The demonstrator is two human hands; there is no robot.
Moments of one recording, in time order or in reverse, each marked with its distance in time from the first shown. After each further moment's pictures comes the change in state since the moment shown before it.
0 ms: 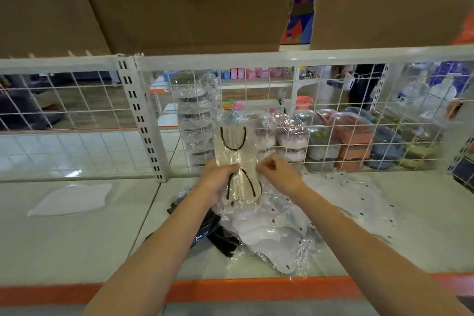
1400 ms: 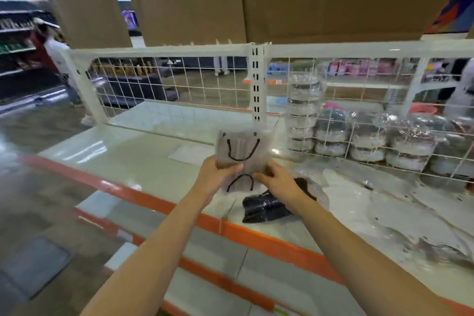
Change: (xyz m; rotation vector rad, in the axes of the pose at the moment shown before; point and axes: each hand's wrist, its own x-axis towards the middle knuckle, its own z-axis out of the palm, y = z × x) left_hand -0.106 -0.020 -0.196 0.136 0.333 0.340; right_hand -0.048 -0.083 0.176 0.296 -0.421 -0.236
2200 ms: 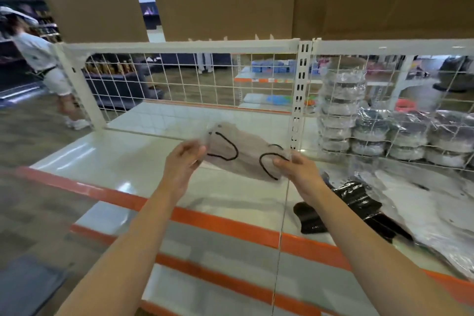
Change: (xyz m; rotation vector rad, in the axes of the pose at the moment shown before) left_hand 0.070 -0.022 -0.191 -0.368 0.084 -0.066; right_hand 0.054 -0.039 0.089 0.477 0.235 0.095
